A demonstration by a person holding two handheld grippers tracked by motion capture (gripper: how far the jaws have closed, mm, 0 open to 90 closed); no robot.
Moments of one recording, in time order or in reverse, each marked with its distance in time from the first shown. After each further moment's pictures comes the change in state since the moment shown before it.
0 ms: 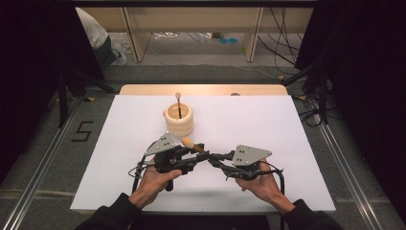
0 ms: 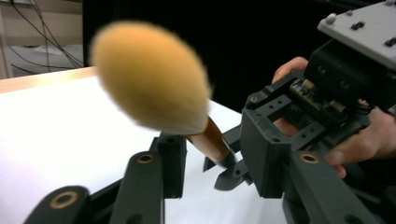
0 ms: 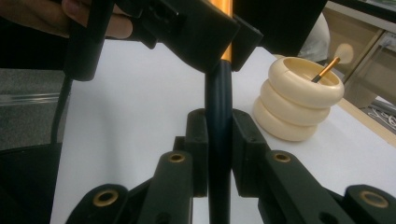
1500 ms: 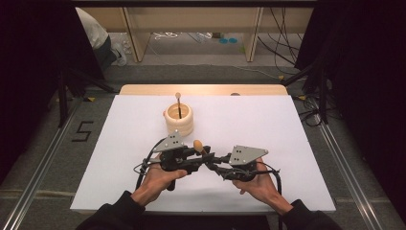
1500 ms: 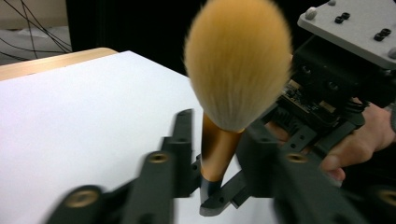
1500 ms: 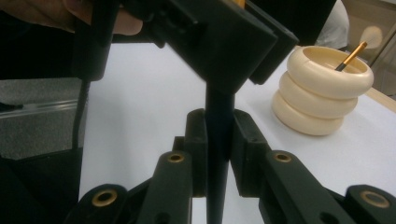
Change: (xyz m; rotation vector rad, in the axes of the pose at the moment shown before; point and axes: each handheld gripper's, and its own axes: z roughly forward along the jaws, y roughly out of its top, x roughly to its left) left arm -0.011 0.011 0.012 0.112 -0.009 0.039; right arm 0.003 -0.002 0.007 0.004 0.059 0.082
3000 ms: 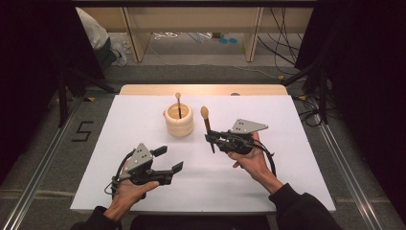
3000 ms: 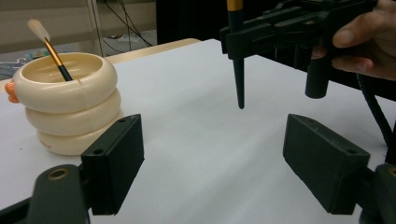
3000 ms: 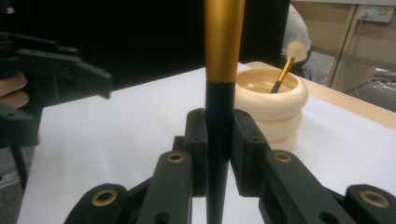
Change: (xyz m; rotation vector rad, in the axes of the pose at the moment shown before) left arm 0.020 -0.045 -0.070 -0.020 0.321 0.064; right arm -0.063 0.010 0.024 -0.110 -0.079 0.211
